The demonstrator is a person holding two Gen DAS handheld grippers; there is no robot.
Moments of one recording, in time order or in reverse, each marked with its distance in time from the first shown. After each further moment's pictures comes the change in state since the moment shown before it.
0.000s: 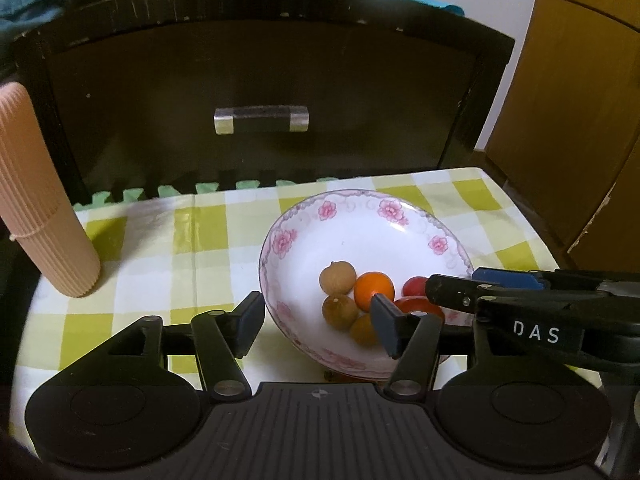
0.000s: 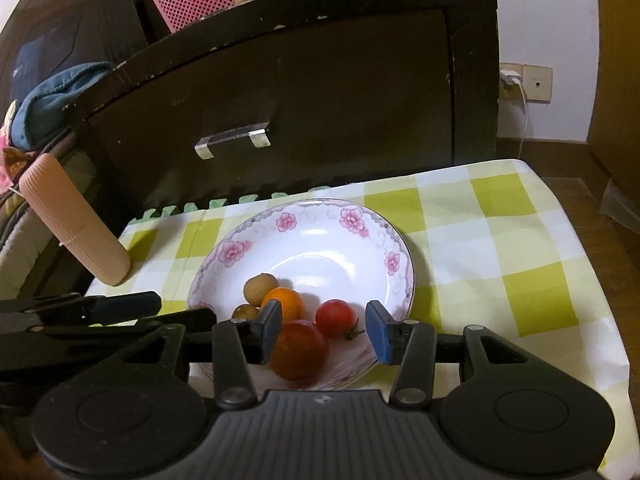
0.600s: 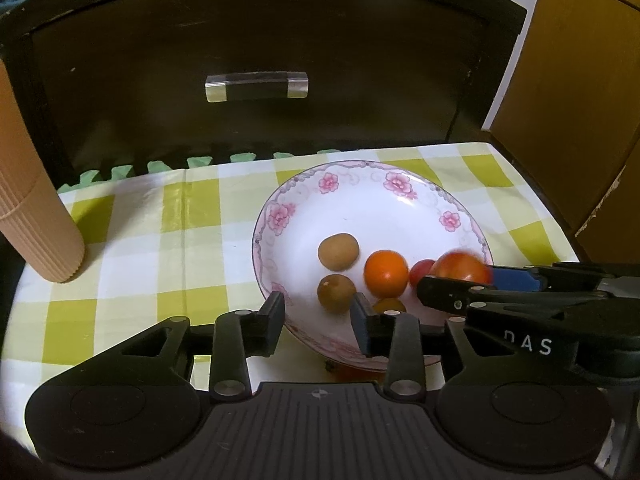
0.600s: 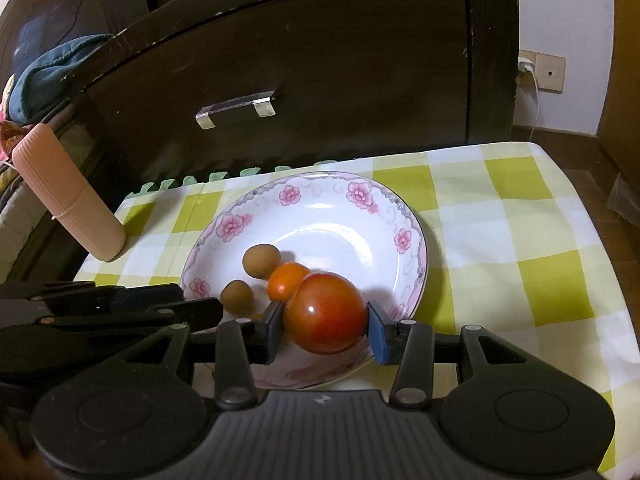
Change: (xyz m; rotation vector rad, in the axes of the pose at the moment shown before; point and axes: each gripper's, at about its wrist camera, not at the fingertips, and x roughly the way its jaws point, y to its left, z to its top) left arm 0.025 0.000 -0.005 -0.001 0.064 0.000; right arm 0.019 0.004 -0.005 -0.034 0.062 -0.002
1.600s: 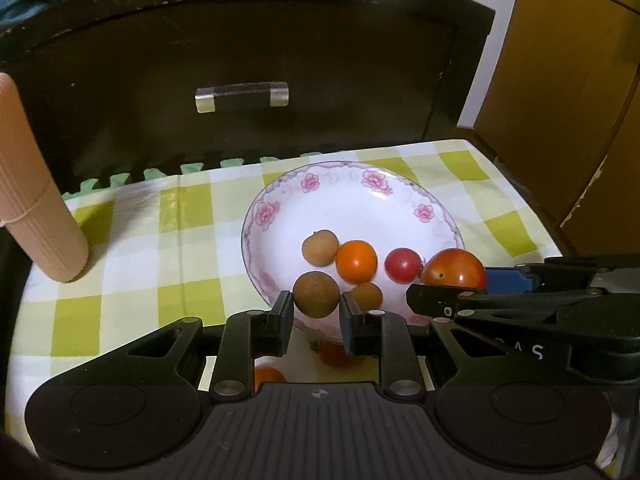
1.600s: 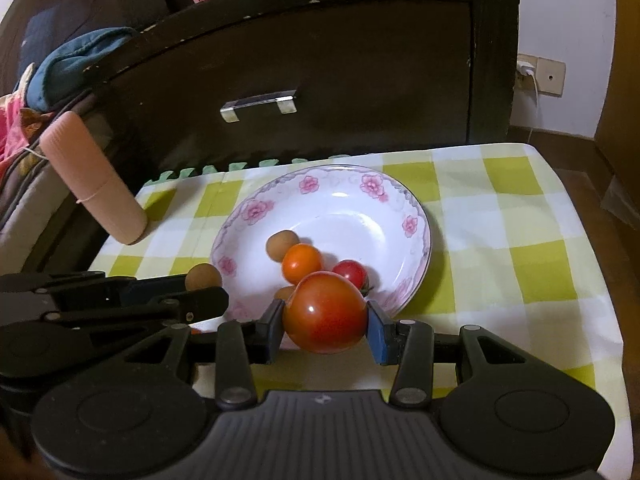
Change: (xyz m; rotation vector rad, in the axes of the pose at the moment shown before) left arm -0.017 -0.007 -0.006 0.041 -0.009 -0.019; right arm -0.027 0.013 -0.006 -0.023 0.019 -0.001
